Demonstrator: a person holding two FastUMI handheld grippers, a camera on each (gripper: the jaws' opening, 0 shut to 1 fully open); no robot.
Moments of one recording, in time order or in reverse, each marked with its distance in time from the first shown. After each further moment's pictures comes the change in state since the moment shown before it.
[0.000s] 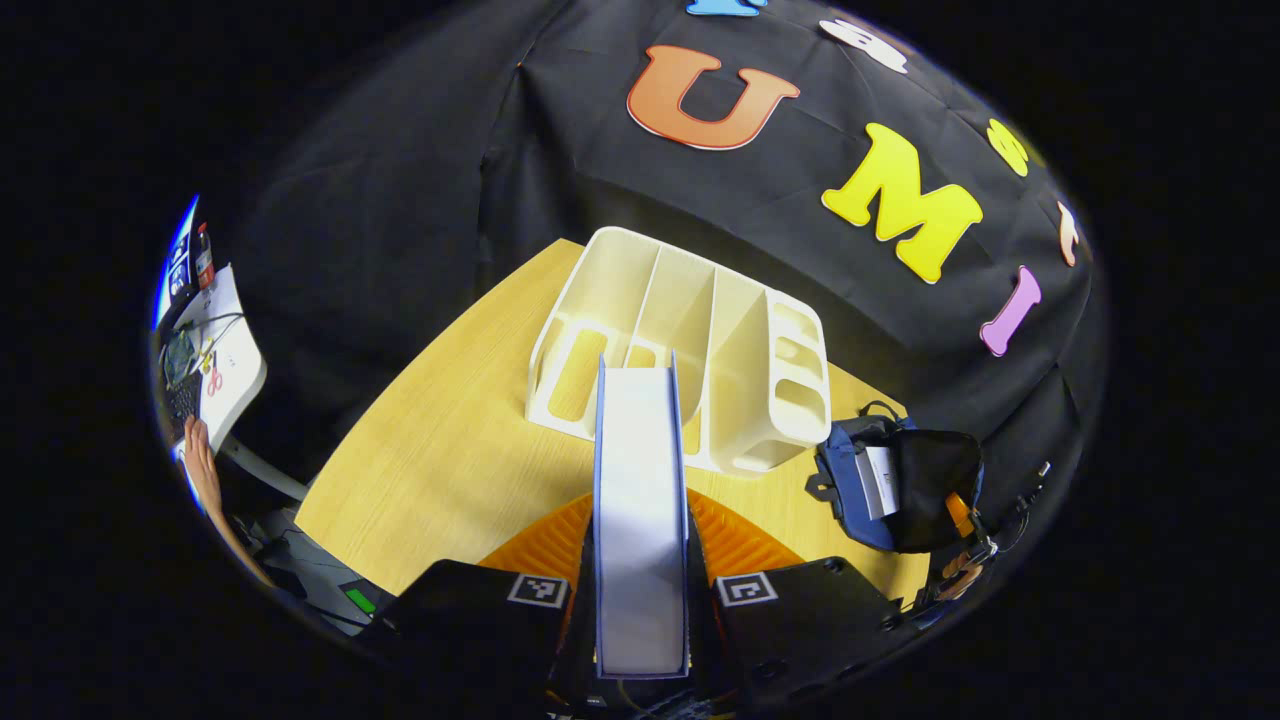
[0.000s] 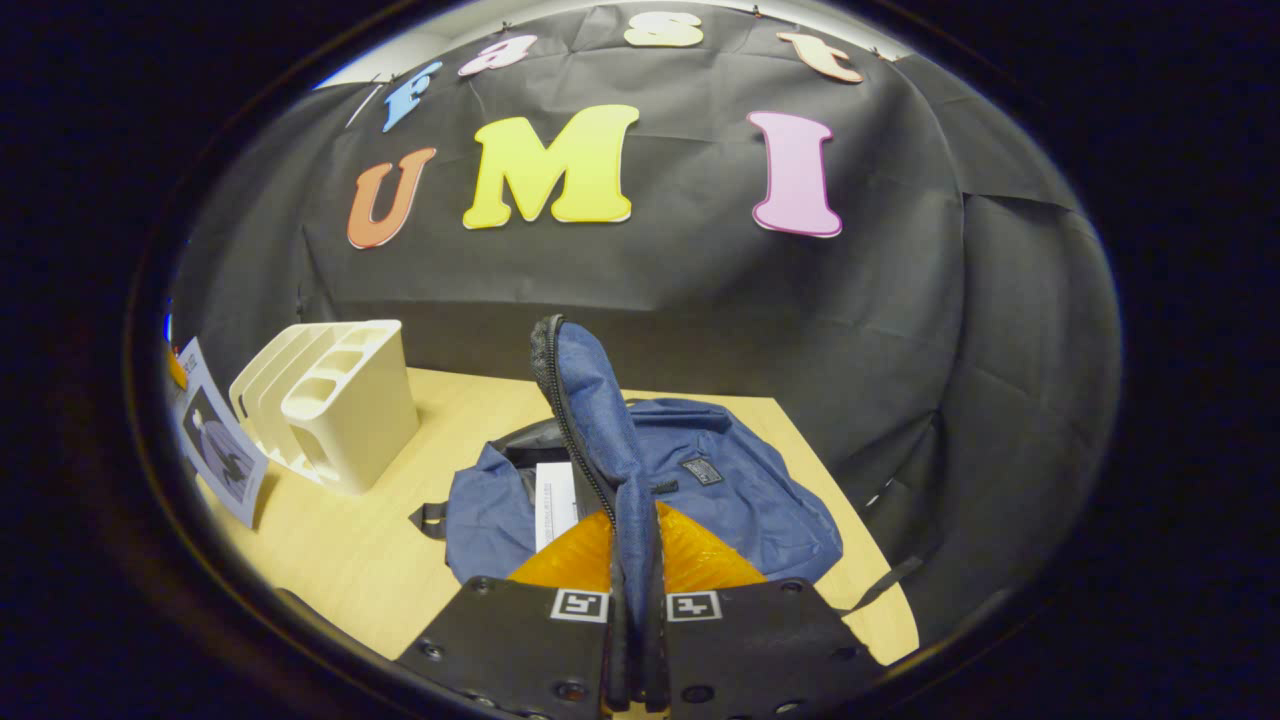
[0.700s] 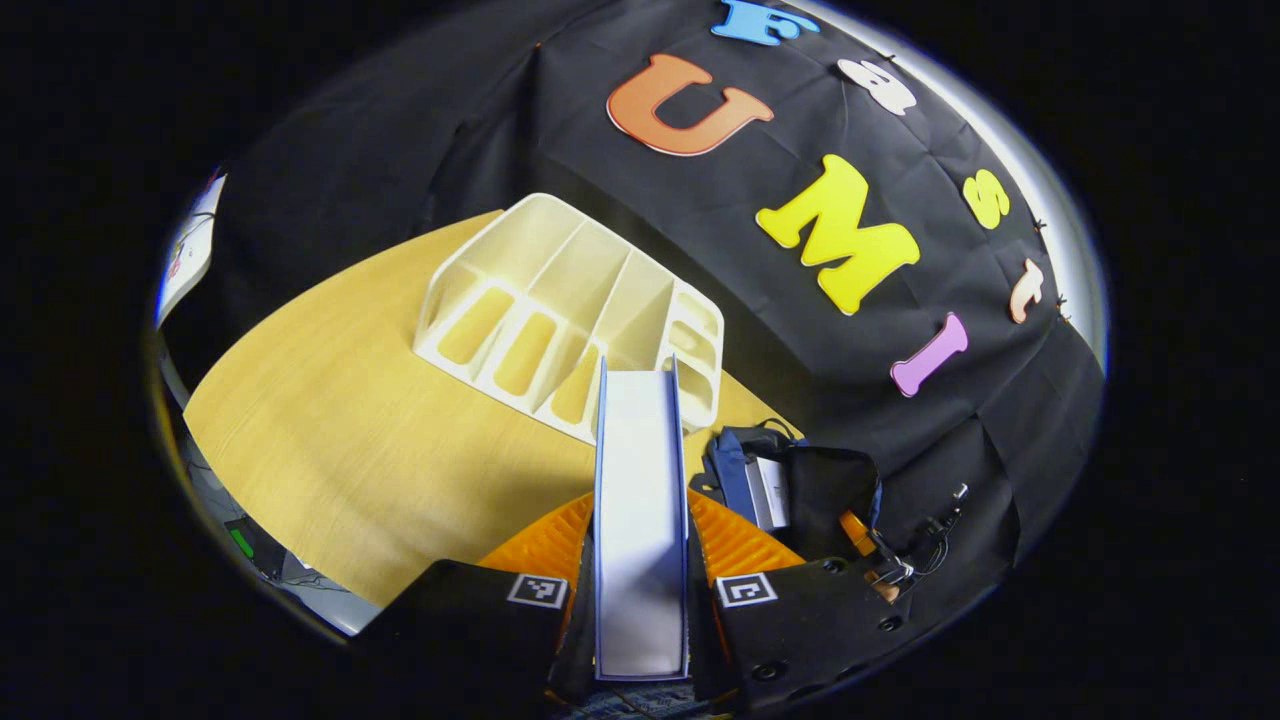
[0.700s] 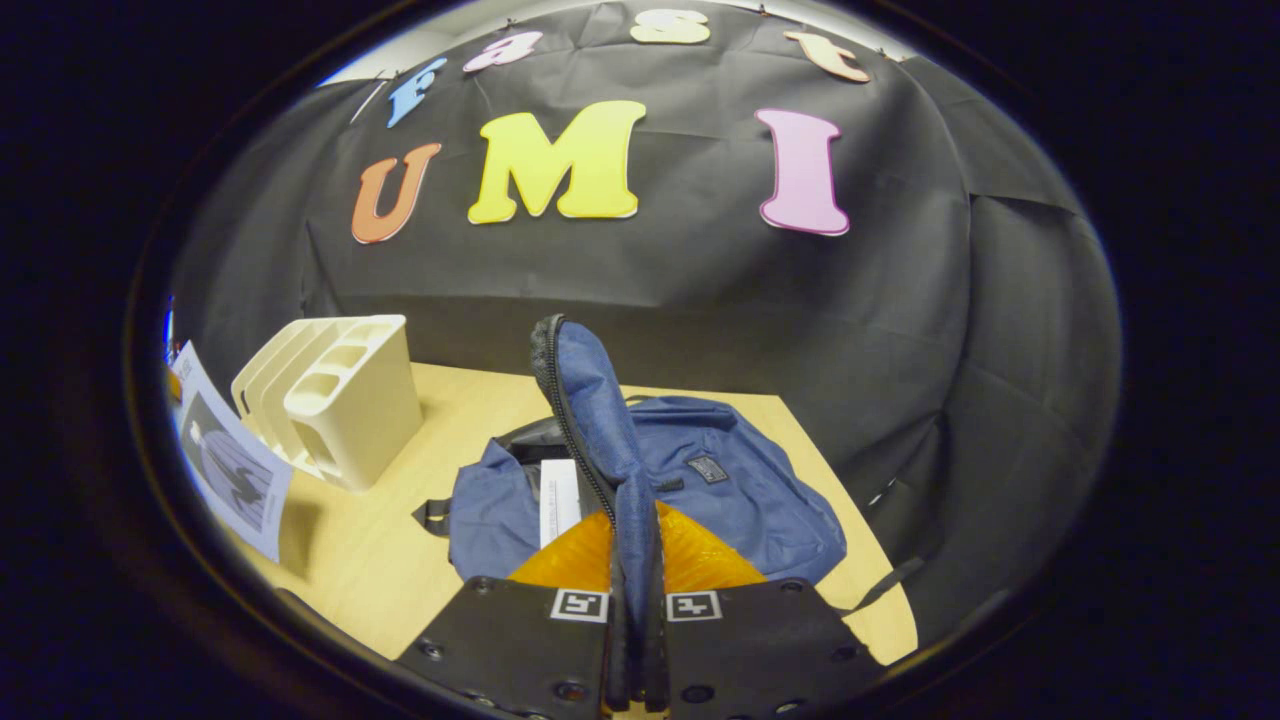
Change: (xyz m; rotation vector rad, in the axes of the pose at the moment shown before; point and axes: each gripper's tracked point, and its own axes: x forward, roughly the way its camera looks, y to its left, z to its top) left arm 0.004 -0.099 -0.045 -0.163 -0.032 -0.279; right arm 0.001 0.003 0.001 -0.008 0.014 0.015
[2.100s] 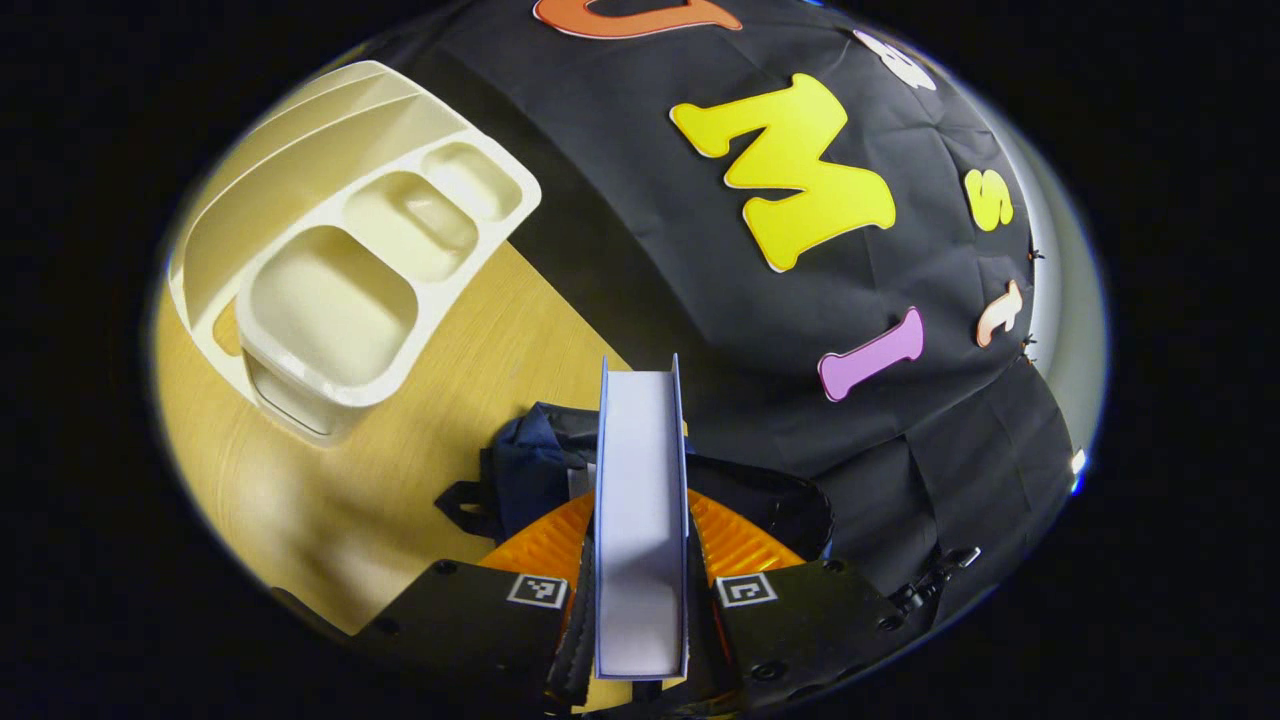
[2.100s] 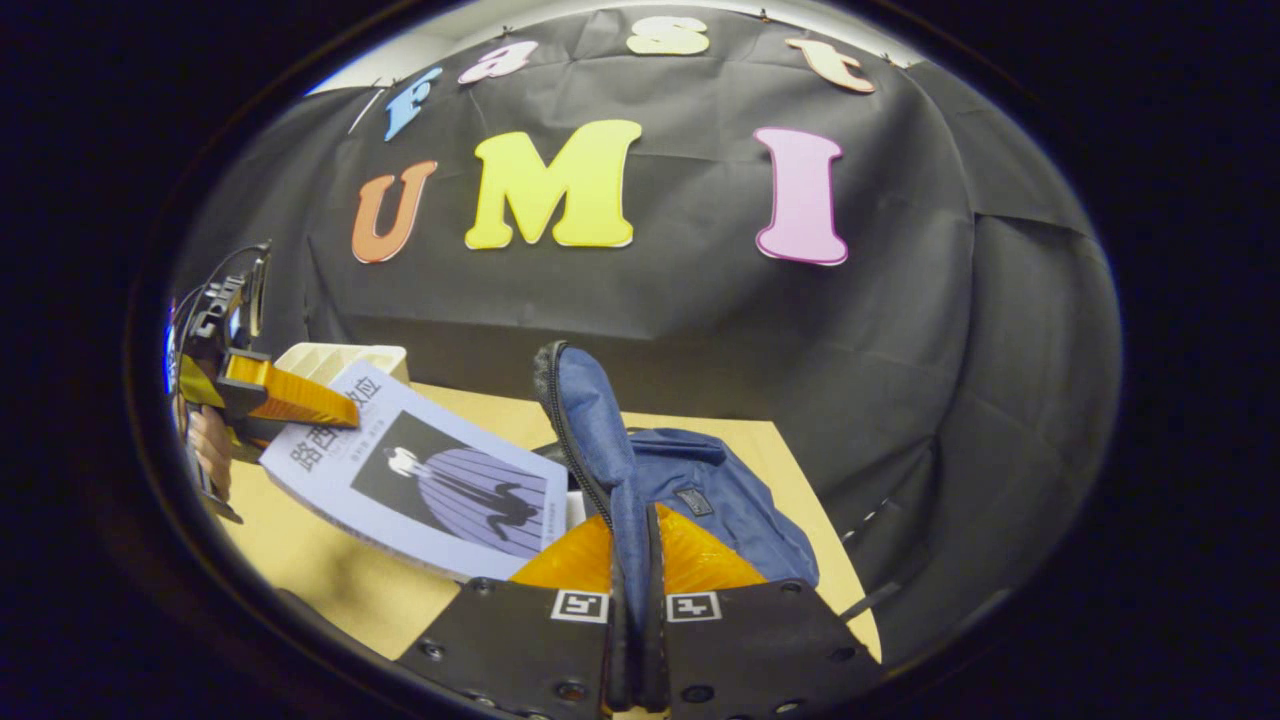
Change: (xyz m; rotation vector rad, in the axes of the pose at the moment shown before) left arm 0.212 -0.194 -0.023 -0.175 0.129 -0.287; right arm -0.019 -0.016 0.047 -0.010 -0.026 0.000
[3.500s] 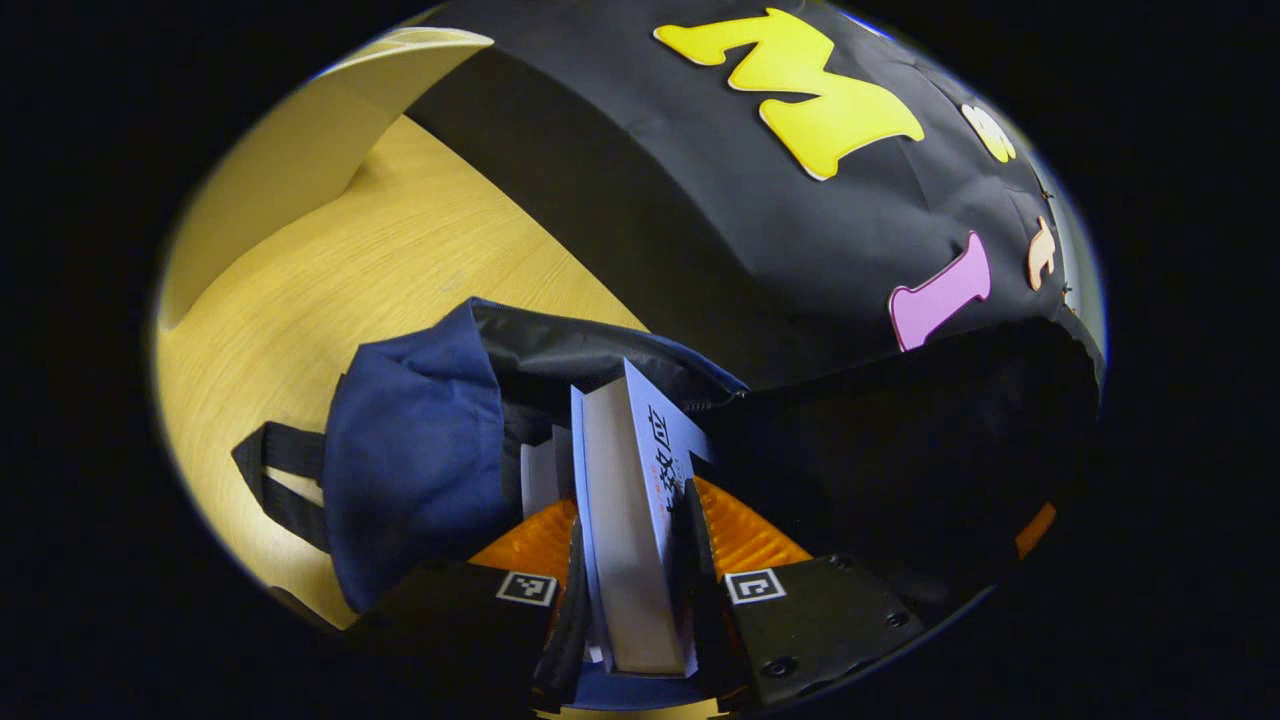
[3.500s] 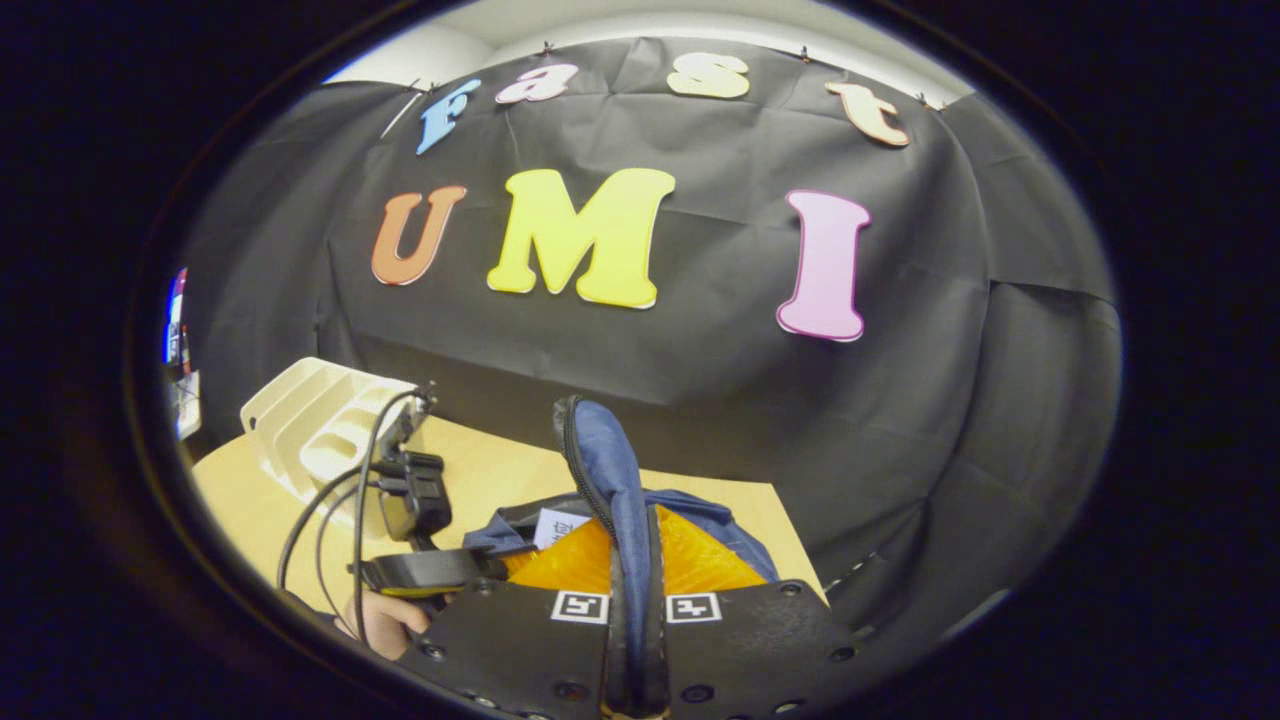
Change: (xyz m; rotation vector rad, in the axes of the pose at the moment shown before) left arm 0.174 0.015 -0.100 0.062 -0.051 0.080; right arm -0.006 0.024 0.059 -0.081 -0.141 0.028
